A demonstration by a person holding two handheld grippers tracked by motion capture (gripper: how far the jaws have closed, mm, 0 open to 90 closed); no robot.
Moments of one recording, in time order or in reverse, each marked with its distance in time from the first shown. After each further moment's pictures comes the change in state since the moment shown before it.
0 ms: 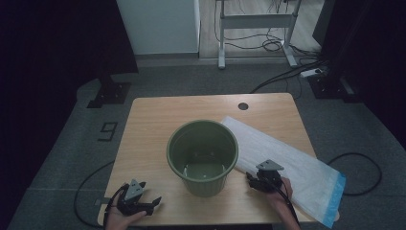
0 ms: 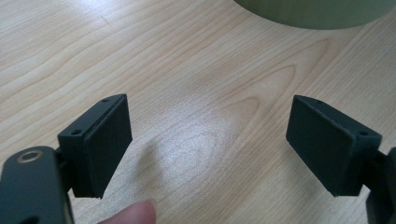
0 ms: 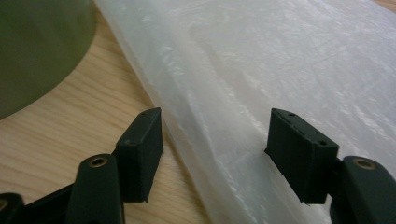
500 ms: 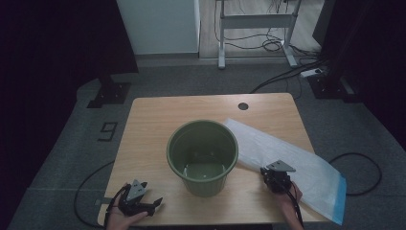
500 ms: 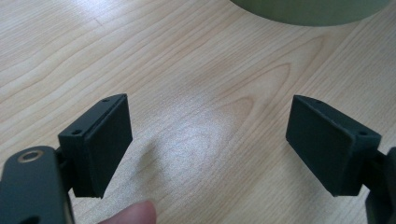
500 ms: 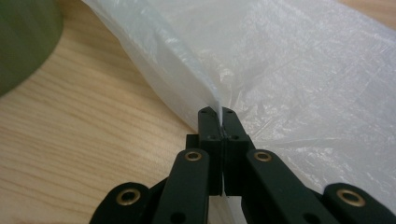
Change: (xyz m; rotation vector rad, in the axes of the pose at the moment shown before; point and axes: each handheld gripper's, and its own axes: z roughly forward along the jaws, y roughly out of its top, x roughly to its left) left arm -0.004 0.002 0.001 0.010 0.001 0.022; right arm -0.023 -0.011 -0.013 -0.047 -0.022 0.057
